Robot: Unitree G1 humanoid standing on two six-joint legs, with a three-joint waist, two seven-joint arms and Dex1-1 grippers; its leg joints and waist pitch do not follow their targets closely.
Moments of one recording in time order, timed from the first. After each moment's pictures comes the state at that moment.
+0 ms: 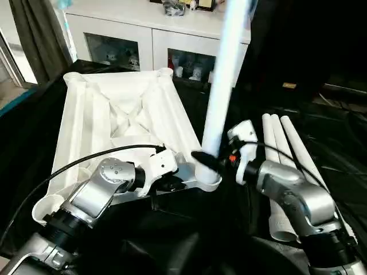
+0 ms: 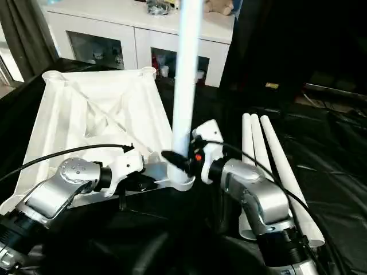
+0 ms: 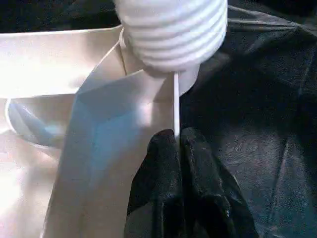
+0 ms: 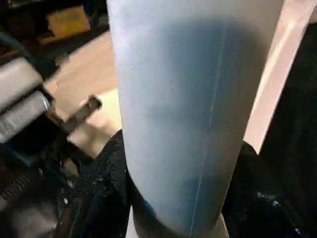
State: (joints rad) left arm -0.46 0.49 -0.45 0.19 -0.06 0.35 -0.97; right arm -0.34 -0.28 0.15 -0.01 0.39 0.61 0.62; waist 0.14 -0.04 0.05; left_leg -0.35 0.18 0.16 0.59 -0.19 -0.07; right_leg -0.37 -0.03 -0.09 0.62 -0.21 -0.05
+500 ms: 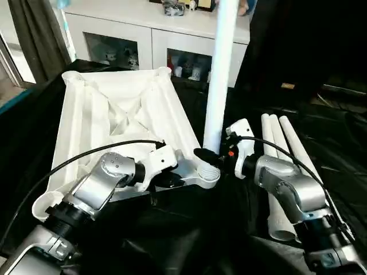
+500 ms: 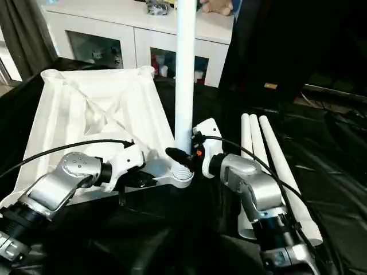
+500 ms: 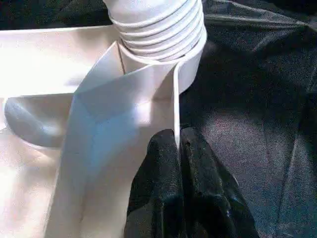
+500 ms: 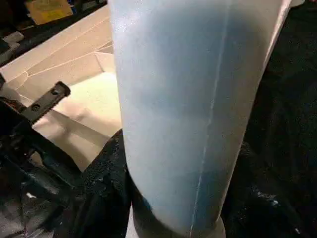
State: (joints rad) left arm -0.51 0.49 -0.45 0.25 -0.06 0.36 -1.00; right arm -0.43 -0.26 0.15 0.17 0.35 0.55 0.63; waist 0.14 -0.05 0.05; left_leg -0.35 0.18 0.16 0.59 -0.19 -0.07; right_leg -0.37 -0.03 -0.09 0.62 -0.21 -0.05
